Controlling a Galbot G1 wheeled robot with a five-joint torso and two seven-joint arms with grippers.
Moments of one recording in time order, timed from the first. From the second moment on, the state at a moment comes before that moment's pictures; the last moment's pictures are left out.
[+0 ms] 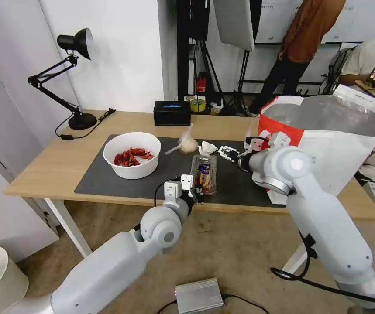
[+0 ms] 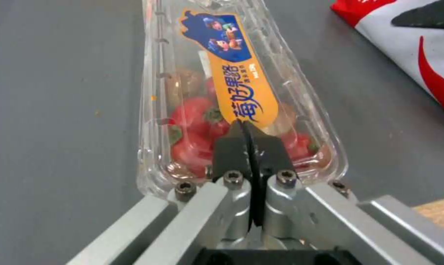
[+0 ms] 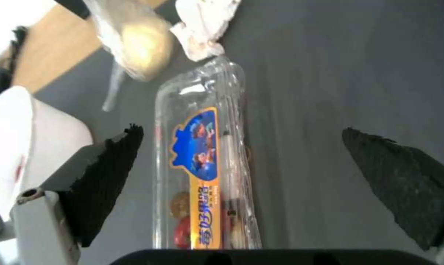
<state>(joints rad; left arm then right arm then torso) 0.69 -1.11 0.31 -1.90 -1.05 0.46 -0.65 -0.54 1.14 0.12 1.85 1.83 -0.59 1.24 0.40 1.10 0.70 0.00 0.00</state>
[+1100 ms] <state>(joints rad) 0.71 -1.10 0.29 -1.91 -1.05 0.46 -0.65 -0.42 1.31 0.05 1.60 1.82 -0.65 1.34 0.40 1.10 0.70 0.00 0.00</state>
